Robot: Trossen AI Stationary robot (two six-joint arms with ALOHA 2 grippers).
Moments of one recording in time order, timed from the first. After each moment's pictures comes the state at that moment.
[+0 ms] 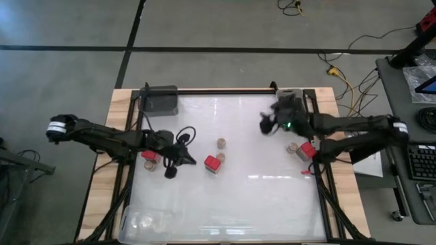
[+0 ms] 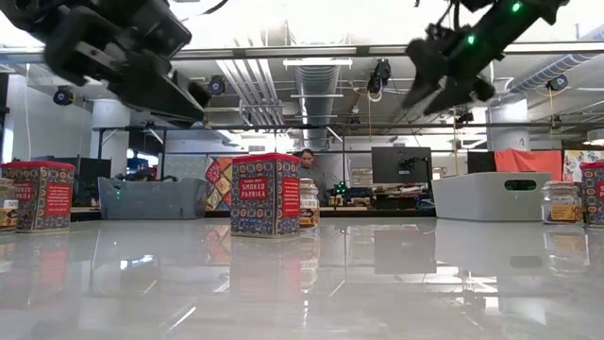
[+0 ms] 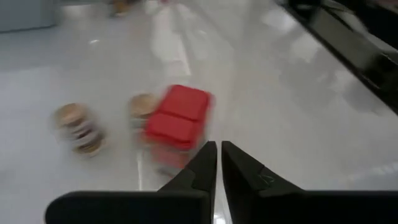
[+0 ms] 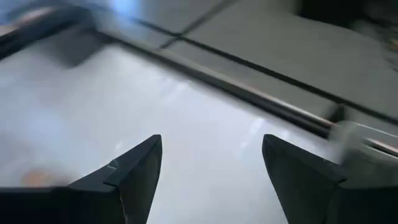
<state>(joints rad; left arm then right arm) -0.04 1.11 0.47 0.11 0.22 0.09 -0.17 1.04 0.73 -0.35 0.60 0.48</state>
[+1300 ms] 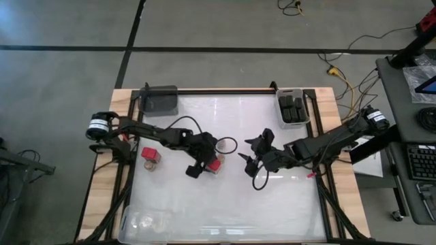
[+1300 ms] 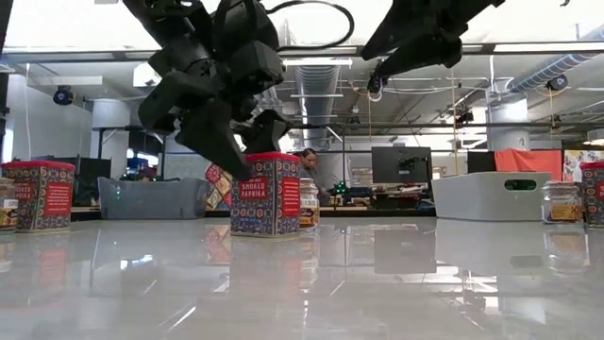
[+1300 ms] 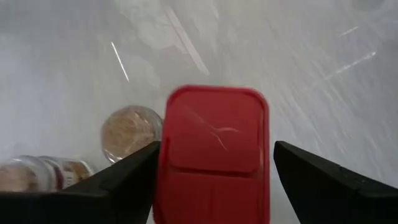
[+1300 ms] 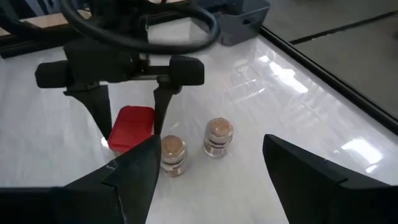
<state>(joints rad) 0.01 1.68 0.97 -0.22 0.25 0.43 0.34 1.37 0.95 -0.26 0.68 0.47</state>
